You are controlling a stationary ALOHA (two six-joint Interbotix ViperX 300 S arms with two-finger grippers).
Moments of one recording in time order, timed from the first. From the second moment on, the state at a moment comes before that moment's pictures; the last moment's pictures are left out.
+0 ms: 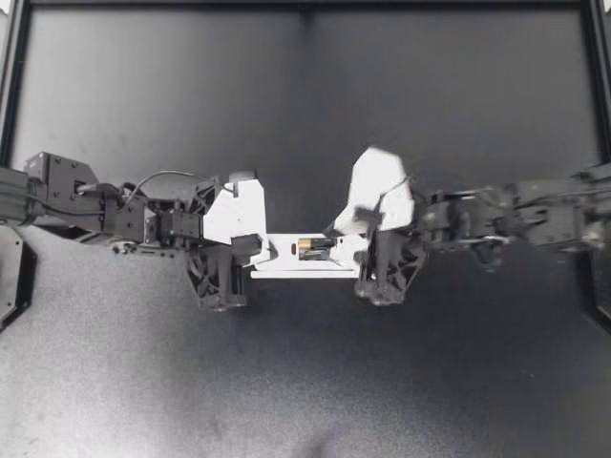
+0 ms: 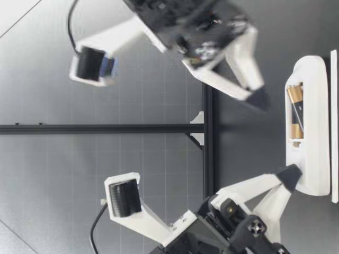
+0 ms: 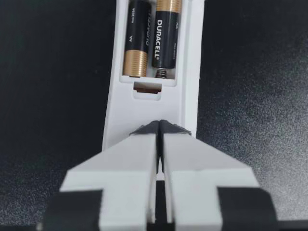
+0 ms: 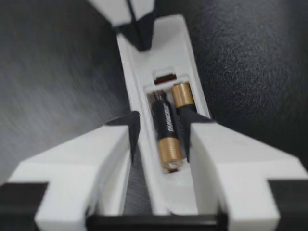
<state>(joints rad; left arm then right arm) 0.06 0.12 0.78 -0.02 0.00 -0.02 -0.09 0.07 0.80 0.05 -0.18 0.26</state>
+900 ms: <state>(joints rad) 0.06 0.12 0.78 -0.04 0.02 -0.04 -0.09 0.05 0.85 0.12 -0.11 1.16</state>
